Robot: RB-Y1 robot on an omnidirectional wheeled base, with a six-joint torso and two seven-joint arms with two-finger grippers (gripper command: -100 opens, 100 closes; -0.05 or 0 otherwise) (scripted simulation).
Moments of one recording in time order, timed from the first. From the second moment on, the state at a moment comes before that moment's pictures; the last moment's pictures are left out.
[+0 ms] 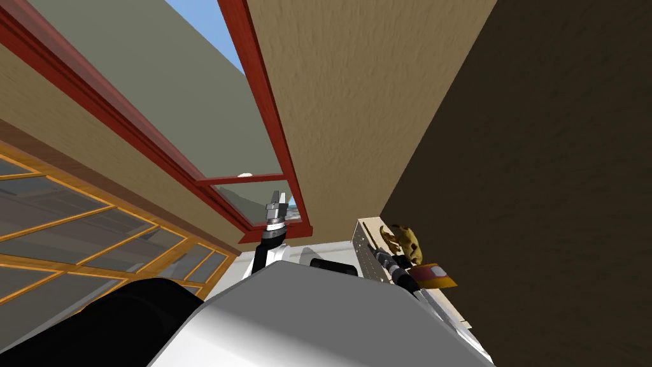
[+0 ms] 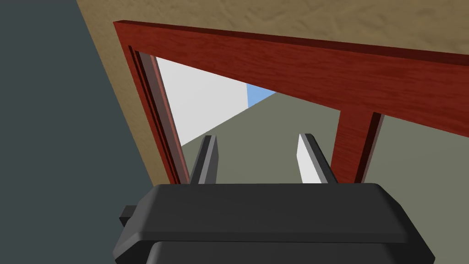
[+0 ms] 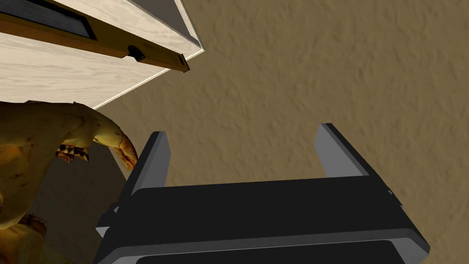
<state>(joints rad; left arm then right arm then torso) 0.55 0.01 -0.03 -2.26 0.10 -0.58 -0.14 0.36 -0.47 0.17 -1.27 0.65 -0.35 0.17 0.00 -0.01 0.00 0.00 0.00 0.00</state>
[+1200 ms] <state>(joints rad) 0.55 0.01 -0.03 -2.26 0.10 -0.58 -0.14 0.29 -0.60 0.29 -1.00 0.78 -0.28 0.23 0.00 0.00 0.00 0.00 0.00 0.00</state>
